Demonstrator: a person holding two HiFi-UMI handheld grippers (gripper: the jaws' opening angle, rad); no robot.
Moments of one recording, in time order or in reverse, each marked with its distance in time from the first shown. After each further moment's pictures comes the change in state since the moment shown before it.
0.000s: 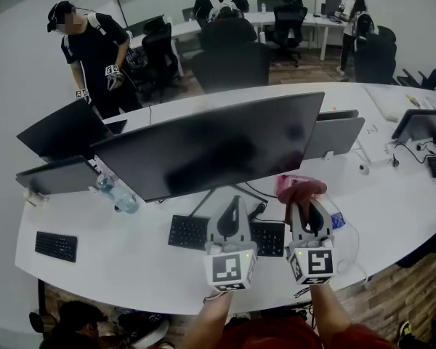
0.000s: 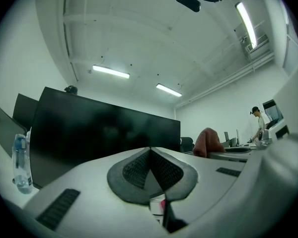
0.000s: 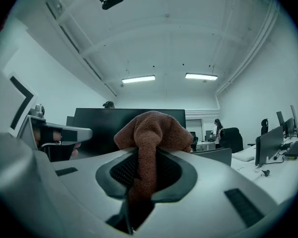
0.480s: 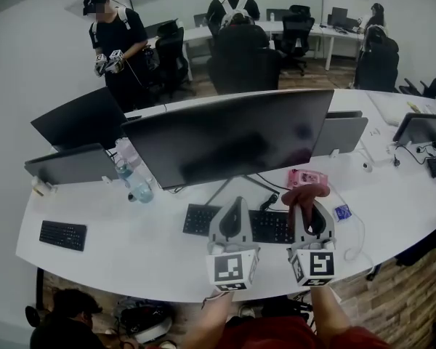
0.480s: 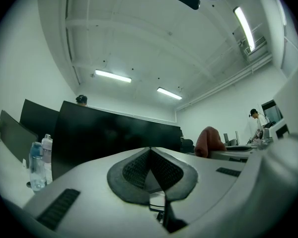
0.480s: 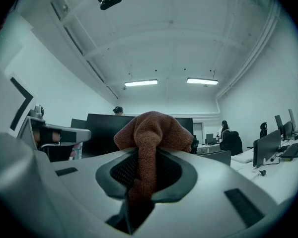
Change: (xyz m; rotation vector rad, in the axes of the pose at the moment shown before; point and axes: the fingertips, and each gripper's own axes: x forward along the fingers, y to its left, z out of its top) left arm -0.081 0.028 0.018 0.003 -0.029 0.012; right arm -0.052 0.064 0.022 -0.013 -0.035 -0.002
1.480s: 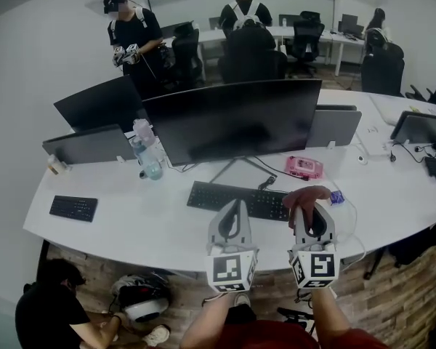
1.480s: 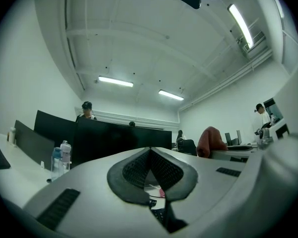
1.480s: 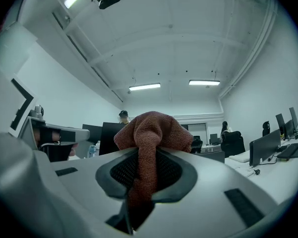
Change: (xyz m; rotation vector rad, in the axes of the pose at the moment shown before) left arm -0.114 -0.060 0.028 0.029 -0.012 0.062; right arm -0.120 0.003 0.029 0.018 -0.018 0.060
